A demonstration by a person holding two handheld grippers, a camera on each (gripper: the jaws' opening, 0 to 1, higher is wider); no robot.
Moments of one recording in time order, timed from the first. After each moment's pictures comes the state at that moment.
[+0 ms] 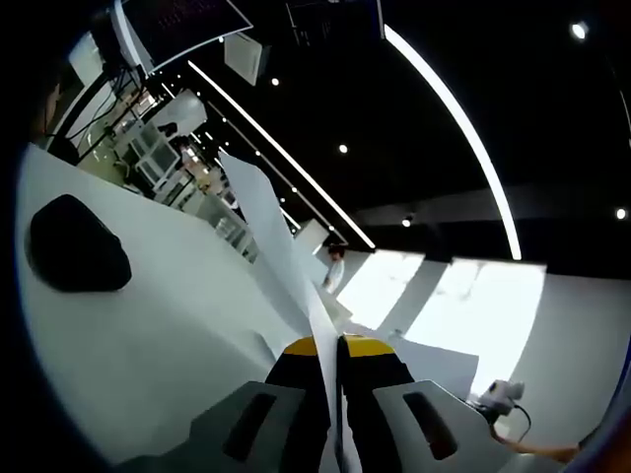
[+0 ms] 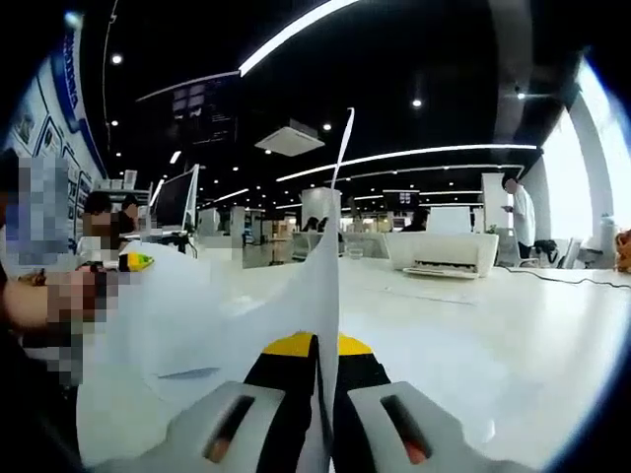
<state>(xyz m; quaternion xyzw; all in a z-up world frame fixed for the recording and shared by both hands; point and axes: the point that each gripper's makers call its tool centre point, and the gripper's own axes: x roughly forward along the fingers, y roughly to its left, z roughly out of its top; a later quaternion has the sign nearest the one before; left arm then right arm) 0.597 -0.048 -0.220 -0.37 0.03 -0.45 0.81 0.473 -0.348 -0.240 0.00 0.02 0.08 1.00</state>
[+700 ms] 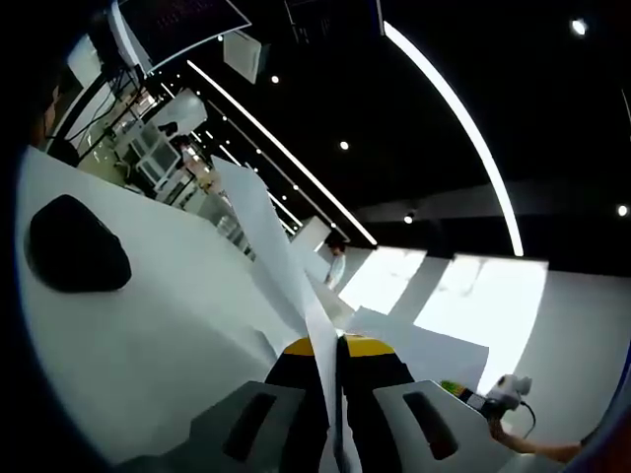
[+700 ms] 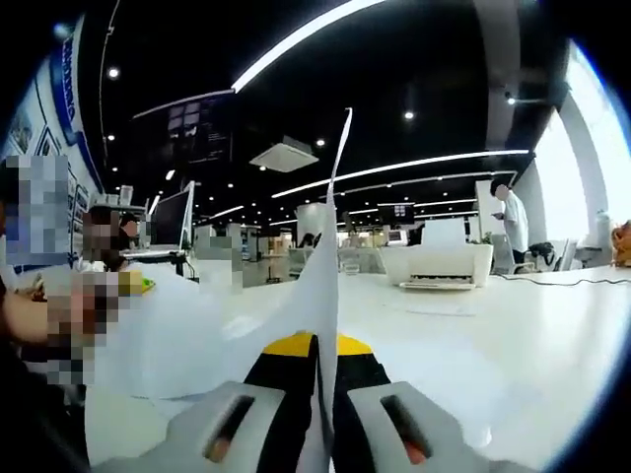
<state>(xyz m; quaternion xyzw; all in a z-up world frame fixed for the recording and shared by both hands) 0.598 -0.051 -0.222 -0.36 0.03 -0.45 0.82 0.468 -0.341 -0.216 0.01 -0.02 0.07 1.00</state>
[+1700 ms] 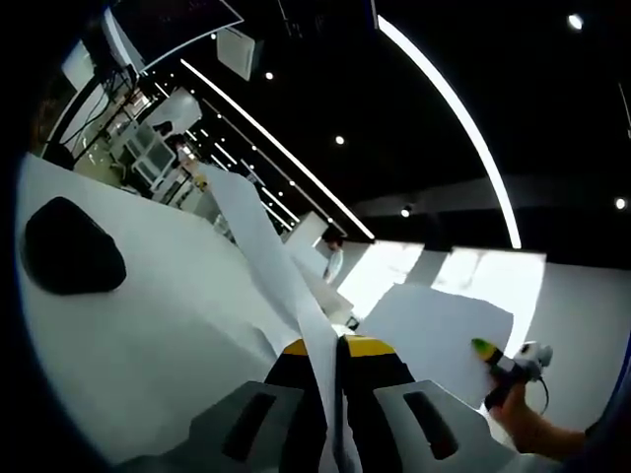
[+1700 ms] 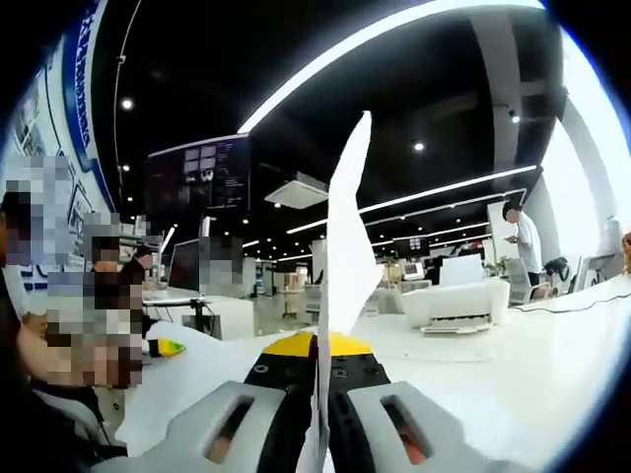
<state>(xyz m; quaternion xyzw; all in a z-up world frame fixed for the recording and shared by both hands) 0.594 -0.055 -0.223 -0.35 0.04 -0.46 0.82 0.455 -0.302 -0.132 0.02 -0.10 0.11 0.99</state>
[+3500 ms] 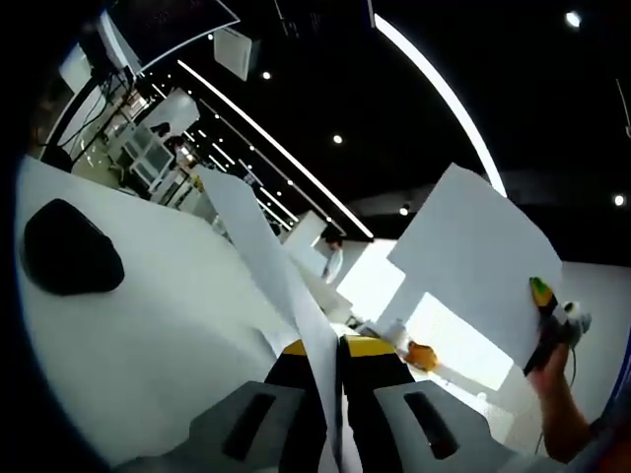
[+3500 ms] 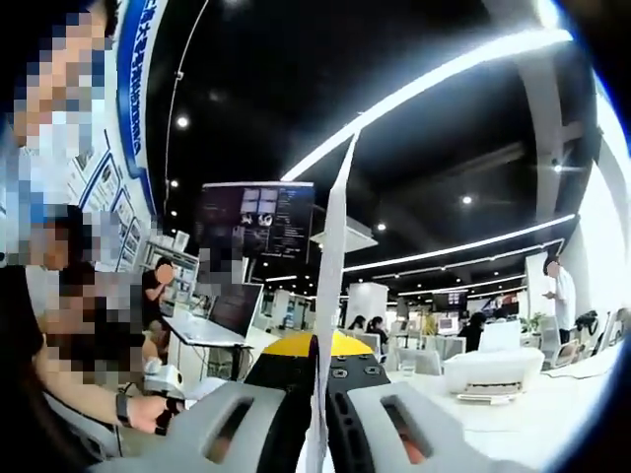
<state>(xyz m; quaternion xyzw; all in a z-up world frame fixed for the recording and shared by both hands) 0.593 -0.057 -0.224 -0.34 0.04 -0.46 0.82 0.421 -0.222 -0.034 -0.03 -0.20 0.19 0.96</state>
